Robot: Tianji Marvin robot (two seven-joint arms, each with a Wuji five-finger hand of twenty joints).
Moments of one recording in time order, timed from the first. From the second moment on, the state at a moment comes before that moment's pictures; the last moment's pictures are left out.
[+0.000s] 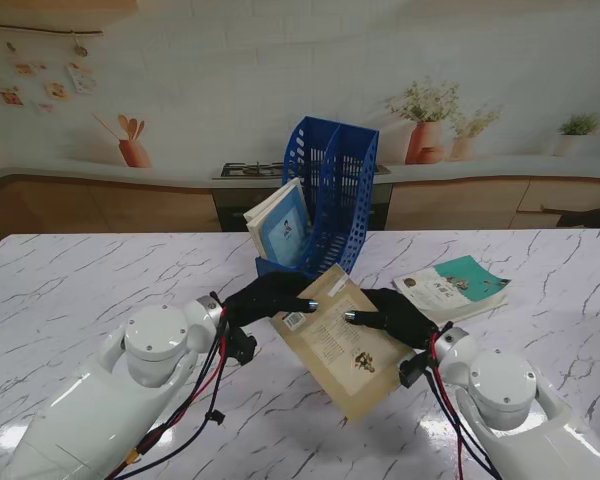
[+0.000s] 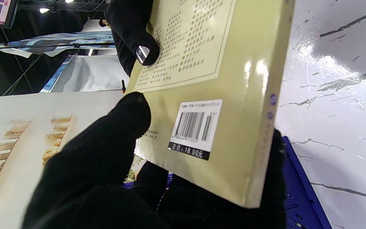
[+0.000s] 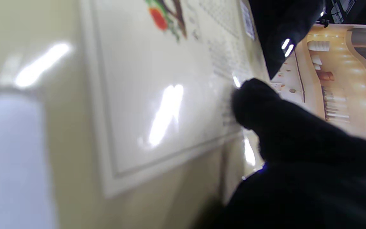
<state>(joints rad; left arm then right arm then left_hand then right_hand) 1.37 -1.13 -1.07 -1.60 -0.25 0.19 -0.37 -1.62 -1.11 1.29 -1.65 0.17 0.00 0.32 0.90 -0.45 0.59 -0.06 0.48 0.30 0.51 0.38 0.60 0.32 0.41 0.43 0.78 0.36 0.75 0.71 0.63 0.32 1.48 0.53 0.73 -0.46 0.86 -0.23 0.73 0.10 0.73 1.14 0.98 0.08 0.95 1.02 1.08 0.06 1.28 0.78 0.58 0.62 1.57 0.95</state>
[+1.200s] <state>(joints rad) 1.37 -1.15 -1.07 -1.58 -0.33 0.14 -0.35 -1.64 -1.11 1.32 -1.67 0.16 -0.04 0.27 0.96 -0.65 0.74 -0.08 0.66 0.22 0.93 0.68 1.07 0.22 0.43 1.02 1.15 0.21 1.05 0.95 1.06 0.19 1.70 0.49 0.63 -0.32 0.60 -0.10 0.57 0.01 0.40 0.66 0.67 0.10 0.40 0.45 0.73 0.10 0.39 0.46 0.19 0.62 1.08 0.71</state>
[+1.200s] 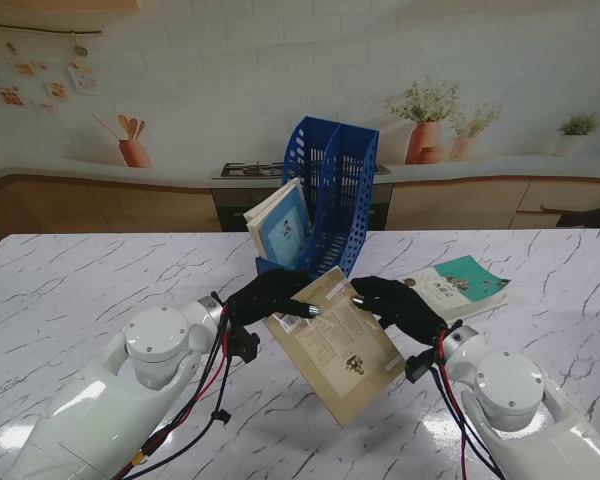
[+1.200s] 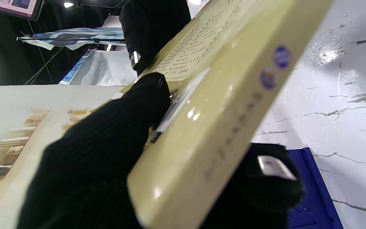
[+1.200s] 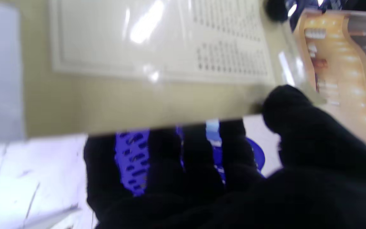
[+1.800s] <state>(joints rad) 1.41 -1.13 -1.20 -1.79 -0.12 0.28 -0.25 -1.71 -1.16 1.42 -1.71 -0.01 -0.04 -0.01 0.96 -0.65 0.75 -0.08 0.66 0.22 0.93 0.72 1.07 0.22 0.43 1.04 1.15 0.21 1.06 0.95 1.07 0.19 1.71 0.50 0.59 -0.33 0.60 -0.10 0.57 0.03 0.38 0.67 0.68 0.11 0.39 0.45 0.75 0.10 0.37 0.46 0.18 0.62 1.06 0.71</state>
